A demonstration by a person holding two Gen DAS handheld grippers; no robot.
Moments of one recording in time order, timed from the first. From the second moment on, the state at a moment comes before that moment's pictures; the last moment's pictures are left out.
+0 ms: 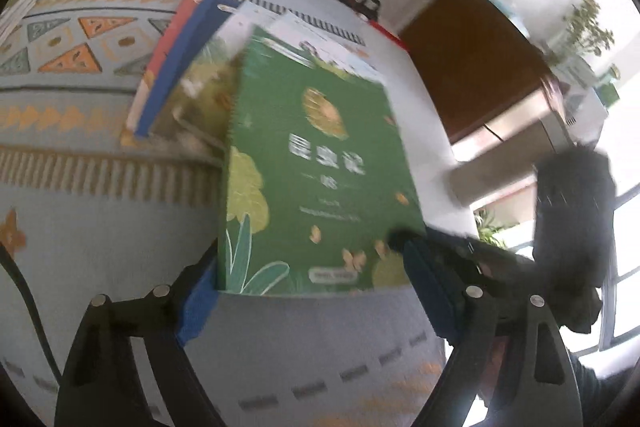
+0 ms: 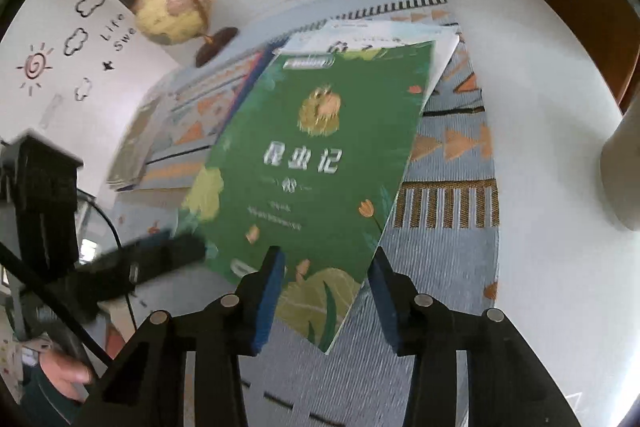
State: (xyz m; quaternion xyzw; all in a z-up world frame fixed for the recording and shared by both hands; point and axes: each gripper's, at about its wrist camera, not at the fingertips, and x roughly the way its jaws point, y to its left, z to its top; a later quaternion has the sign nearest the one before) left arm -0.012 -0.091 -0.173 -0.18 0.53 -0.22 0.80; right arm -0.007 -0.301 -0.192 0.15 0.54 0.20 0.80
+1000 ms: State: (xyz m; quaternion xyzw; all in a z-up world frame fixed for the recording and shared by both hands) left arm -0.012 -0.103 -0.199 -0.23 0.53 -0.19 0.79; right arm 0.000 -0.315 -0.179 0.17 0.50 0.30 0.79
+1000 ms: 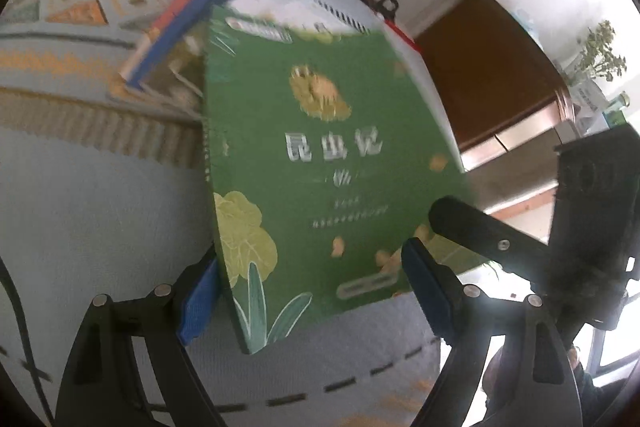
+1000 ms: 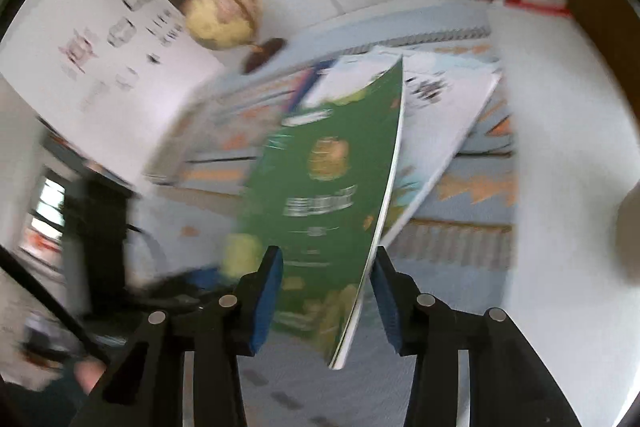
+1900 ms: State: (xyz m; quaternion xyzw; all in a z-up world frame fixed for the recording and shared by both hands) left arm -0.021 -0.076 -0.172 -0.35 0.48 -0.23 0.77; right arm -0.030 -0.261 -0.170 -0.03 0.45 0.26 0.85
